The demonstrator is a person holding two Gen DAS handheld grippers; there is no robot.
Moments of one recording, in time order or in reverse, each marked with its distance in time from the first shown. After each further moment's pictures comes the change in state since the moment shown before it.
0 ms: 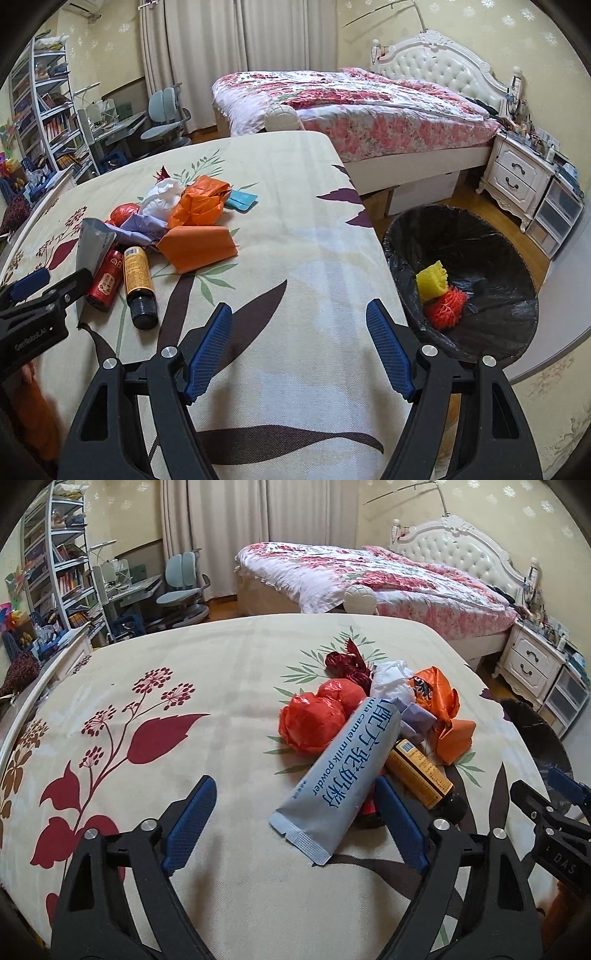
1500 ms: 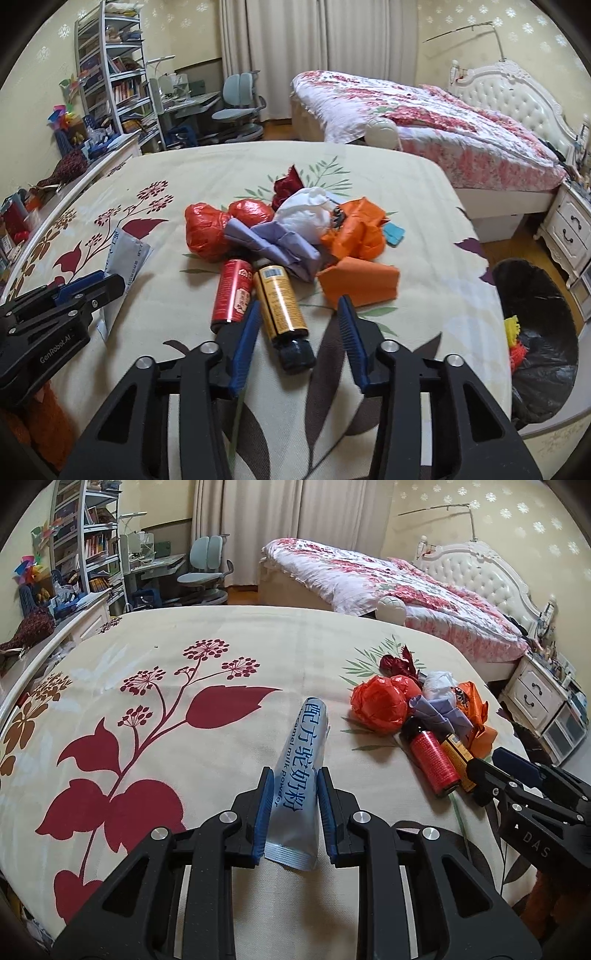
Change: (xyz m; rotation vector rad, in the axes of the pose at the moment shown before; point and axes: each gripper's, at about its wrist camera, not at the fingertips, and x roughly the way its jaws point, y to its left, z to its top) left arm -0.017 0.065 -0.021 -0.146 0.005 -0.003; right arm 0.011 0.096 0.021 -0.203 0.005 0.203
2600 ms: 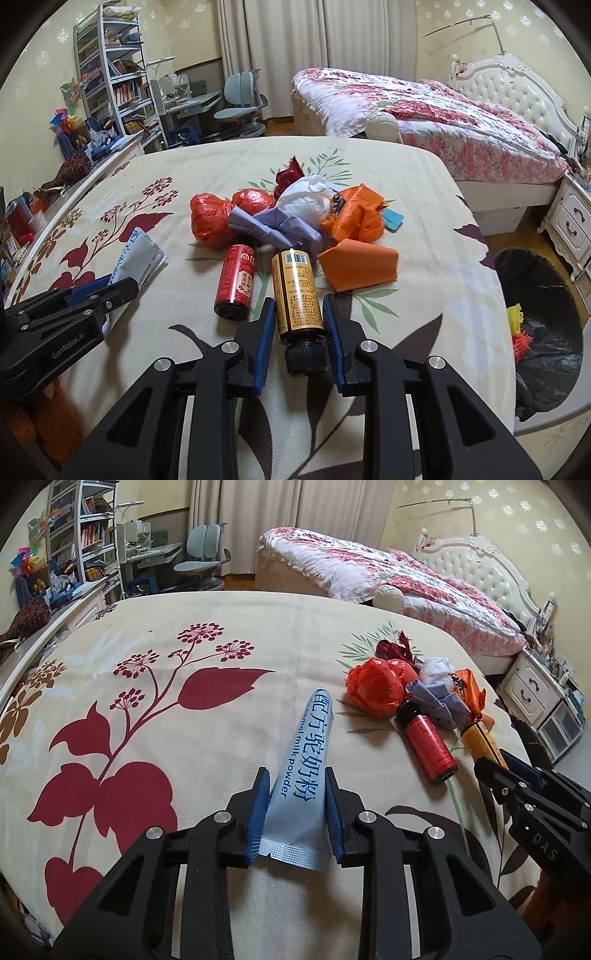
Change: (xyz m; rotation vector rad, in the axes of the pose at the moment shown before) left arm -0.001 -0.004 -0.008 -0.006 0.040 -0.022; right arm -0.014 -0.007 -0.012 0.025 -0.003 0.014
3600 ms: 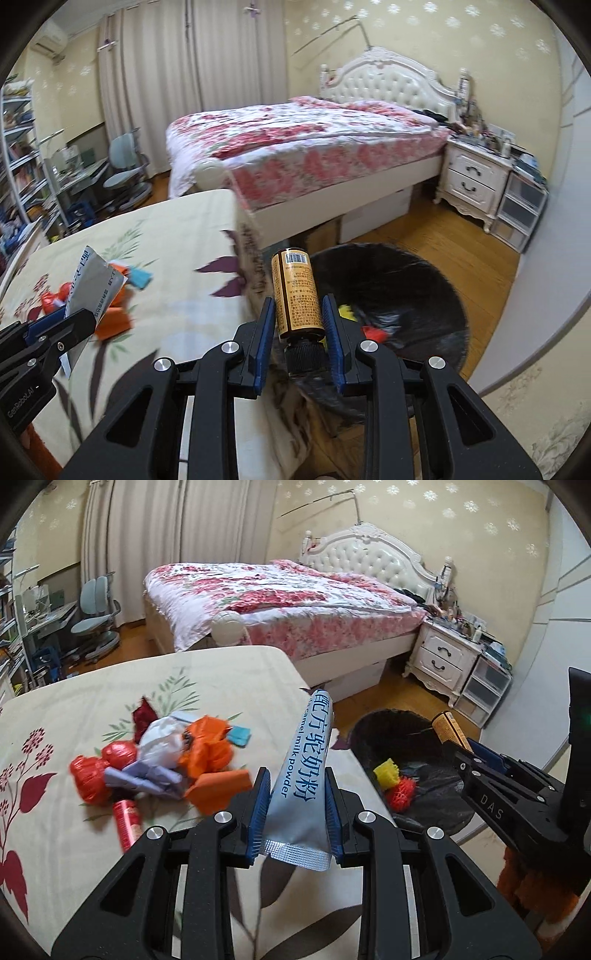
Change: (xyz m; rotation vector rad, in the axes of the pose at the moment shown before) left arm 0.006 -0.216 0.029 0.281 -0.080 -0.295; right arm -0.066 -0.190 -0.012 0.300 -0.139 -0.355
